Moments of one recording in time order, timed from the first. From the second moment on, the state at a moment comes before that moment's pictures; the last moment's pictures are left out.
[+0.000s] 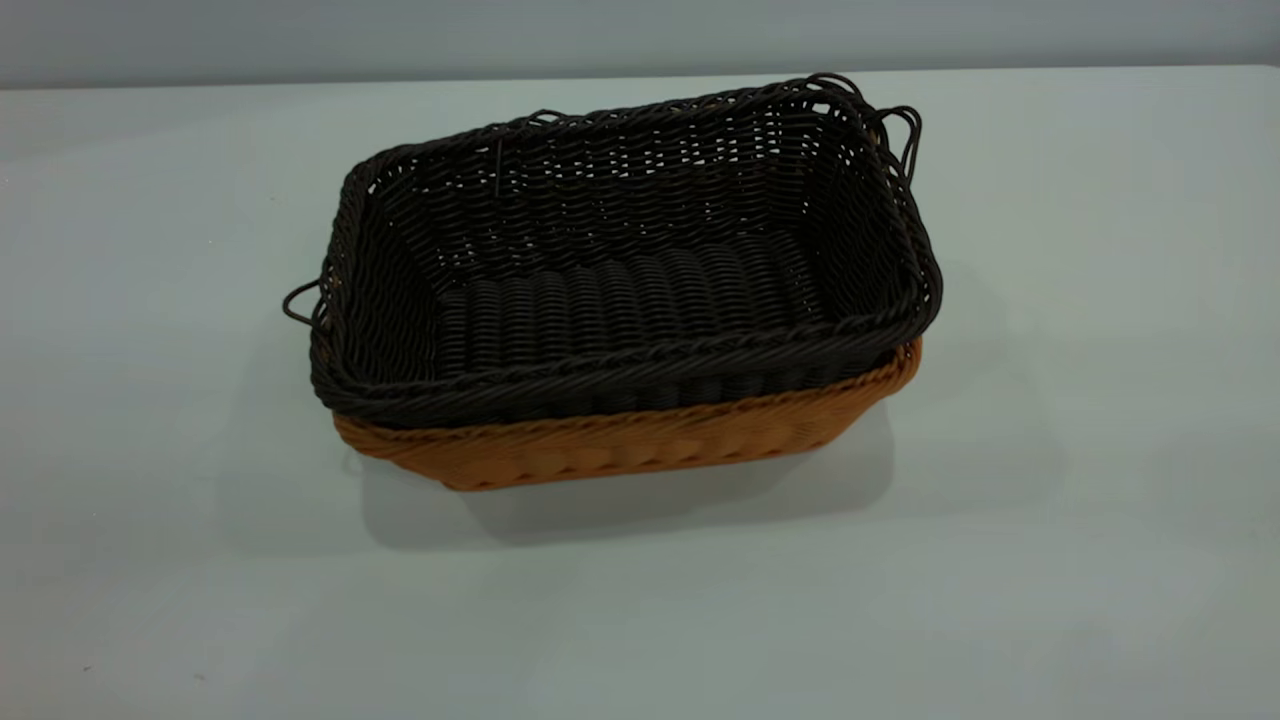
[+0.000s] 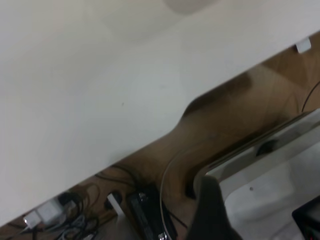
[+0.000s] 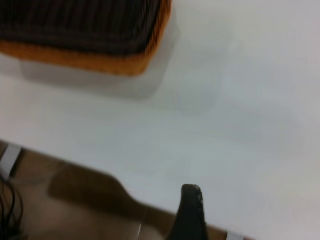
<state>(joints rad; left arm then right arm) -0.52 0.50 -0.50 -0.01 1.07 -0.04 0.34 0.20 -0.47 0.05 1.11 -0.01</state>
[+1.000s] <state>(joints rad) -0.21 0.45 -0.49 -0.02 1.08 -0.04 0.04 -0.01 -0.47 0.05 1.11 -0.01</state>
